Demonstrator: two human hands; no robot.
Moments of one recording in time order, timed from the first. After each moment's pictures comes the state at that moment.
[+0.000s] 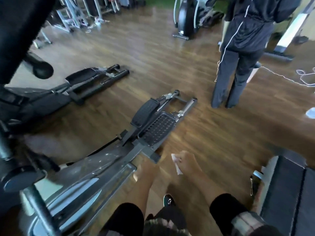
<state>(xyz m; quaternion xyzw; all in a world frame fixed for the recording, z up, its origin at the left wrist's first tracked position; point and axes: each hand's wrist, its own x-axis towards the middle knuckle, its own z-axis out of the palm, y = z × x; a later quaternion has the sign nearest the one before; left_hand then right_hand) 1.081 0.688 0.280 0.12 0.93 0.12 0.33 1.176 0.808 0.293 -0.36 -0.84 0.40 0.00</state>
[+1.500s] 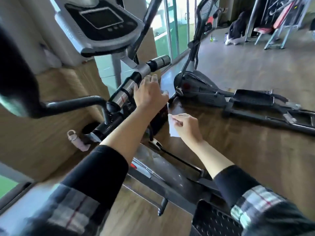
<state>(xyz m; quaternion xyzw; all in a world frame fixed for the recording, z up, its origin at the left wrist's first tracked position) 0.735 0.768 0.559 -0.32 0.92 0.02 -0.23 0.674 0.864 0.424 0.34 -0.79 0.51 0.02</state>
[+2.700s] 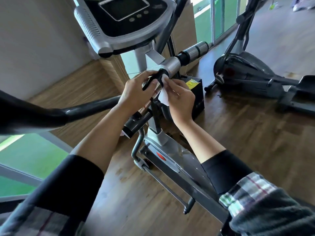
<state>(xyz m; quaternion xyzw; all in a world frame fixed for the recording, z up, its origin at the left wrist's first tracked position) 0.777 0.669 0.576 -0.30 0.90 0.16 -0.28 0.687 0.734 0.496 0.30 -0.53 0.80 0.00</state>
